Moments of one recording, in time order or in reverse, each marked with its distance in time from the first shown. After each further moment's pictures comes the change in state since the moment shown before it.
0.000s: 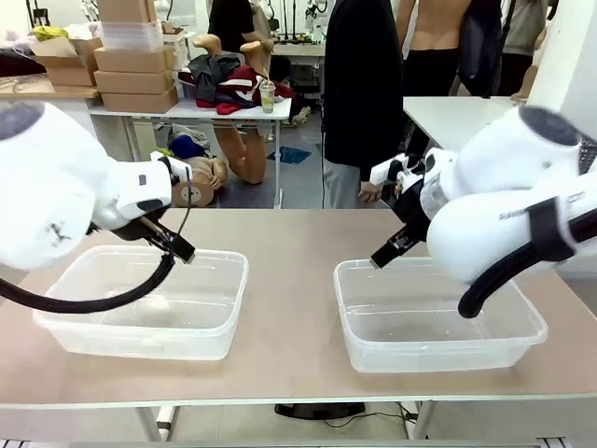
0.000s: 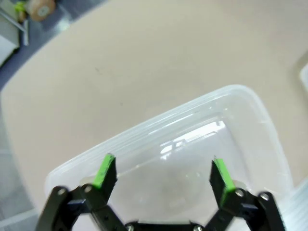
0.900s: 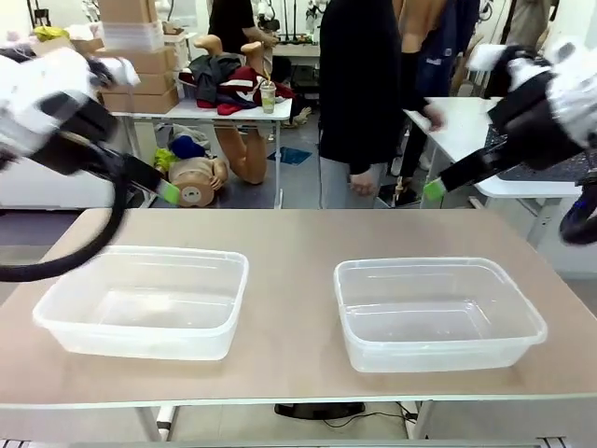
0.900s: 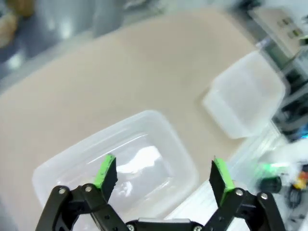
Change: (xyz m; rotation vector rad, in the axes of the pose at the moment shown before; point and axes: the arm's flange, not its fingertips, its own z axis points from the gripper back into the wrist) left arm -0.003 0.030 0.147 -0.381 -0.268 0.100; right arm -0.028 -0.045 0.170 0.244 -0.192 -0.237
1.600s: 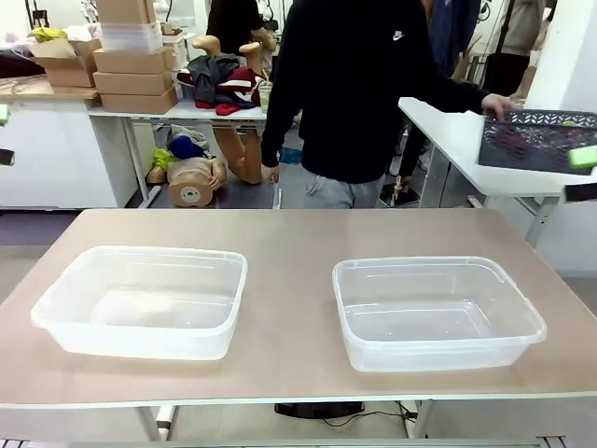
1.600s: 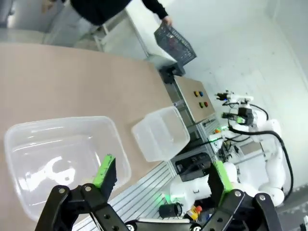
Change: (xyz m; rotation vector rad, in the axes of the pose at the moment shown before) left arm -0.068 0.104 0.117 -0.362 -0.277 0.470; right arm -0.075 -0.100 0.070 0.421 -0.108 -0.410
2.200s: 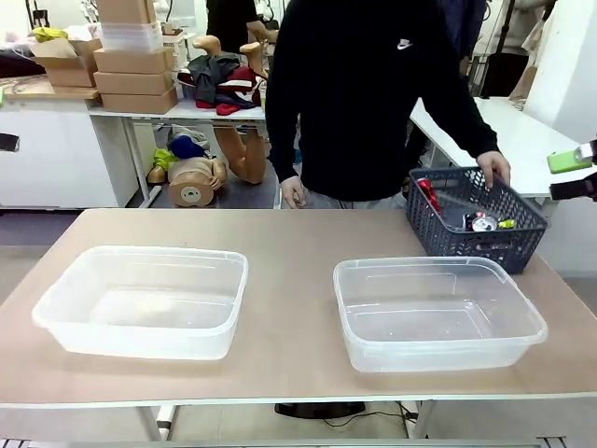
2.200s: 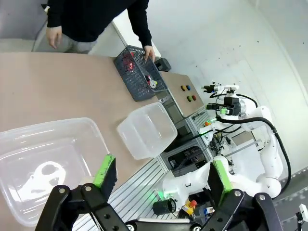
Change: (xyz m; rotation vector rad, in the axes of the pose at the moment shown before) left arm -0.002 -0.018 -0.002 -0.067 0.010 -0.045; right arm 0.004 0.007 -0.005 -0.050 0.015 0.037
